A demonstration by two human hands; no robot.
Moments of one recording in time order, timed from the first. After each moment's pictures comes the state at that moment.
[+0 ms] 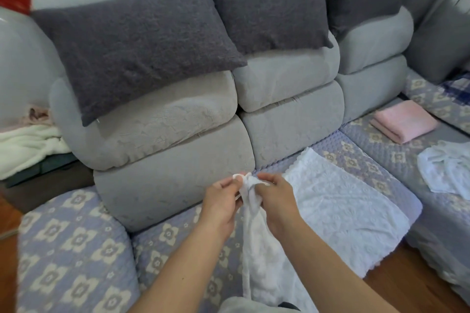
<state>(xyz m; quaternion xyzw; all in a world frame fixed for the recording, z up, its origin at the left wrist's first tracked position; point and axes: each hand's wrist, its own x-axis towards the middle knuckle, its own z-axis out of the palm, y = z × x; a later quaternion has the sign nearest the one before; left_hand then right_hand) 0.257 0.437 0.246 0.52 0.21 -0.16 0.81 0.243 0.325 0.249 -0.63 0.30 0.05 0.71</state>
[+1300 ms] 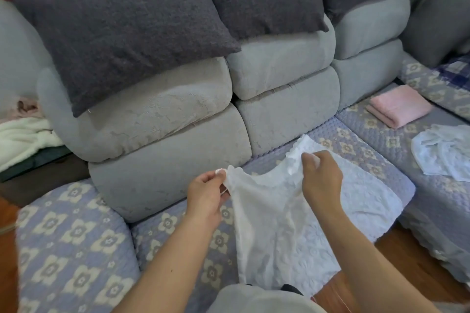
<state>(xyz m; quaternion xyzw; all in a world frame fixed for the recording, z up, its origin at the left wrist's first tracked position) 0.250 0.457 0.231 0.54 0.28 -0.13 0.78 0.225 0.248 0.260 -0.84 0.28 -0.17 0.44</state>
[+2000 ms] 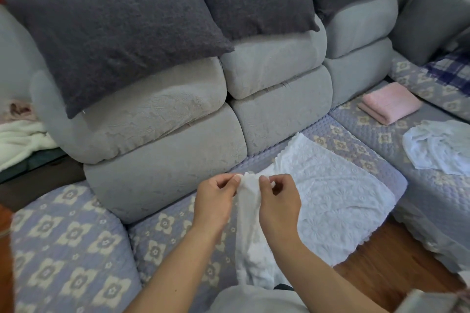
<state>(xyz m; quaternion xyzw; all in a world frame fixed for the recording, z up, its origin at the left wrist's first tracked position) 0.214 0.447 0.246 0.72 0.10 -0.11 0.68 0.177 0.335 0.255 -0.72 0.30 -0.15 0.60</state>
